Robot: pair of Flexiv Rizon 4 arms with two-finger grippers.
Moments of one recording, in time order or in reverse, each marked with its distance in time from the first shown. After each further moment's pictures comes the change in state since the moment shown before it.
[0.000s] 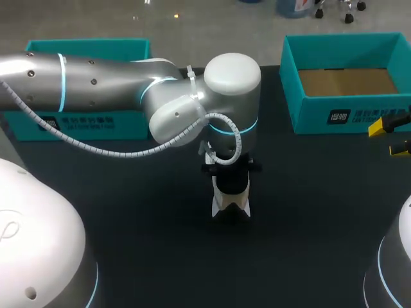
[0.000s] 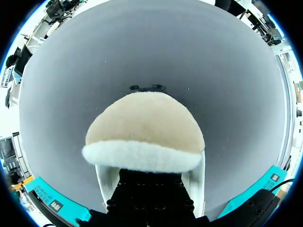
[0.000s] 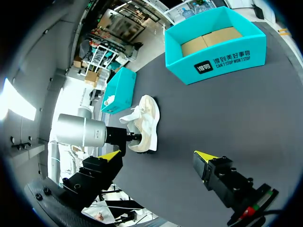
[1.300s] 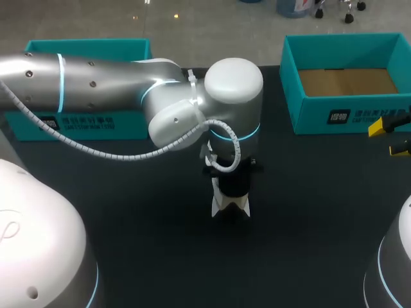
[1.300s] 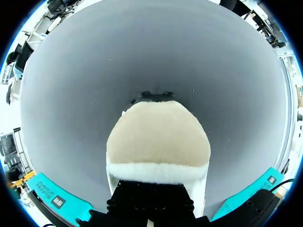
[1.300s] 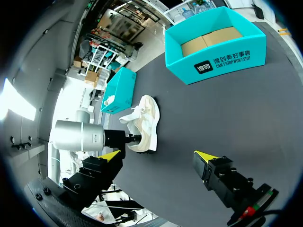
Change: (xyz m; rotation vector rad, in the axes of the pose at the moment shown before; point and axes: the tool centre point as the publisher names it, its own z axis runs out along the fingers) left arm -0.005 -0.001 -0.009 -0.068 -0.011 -0.023; right arm 0.000 0.000 0.000 0.000 0.000 0.000
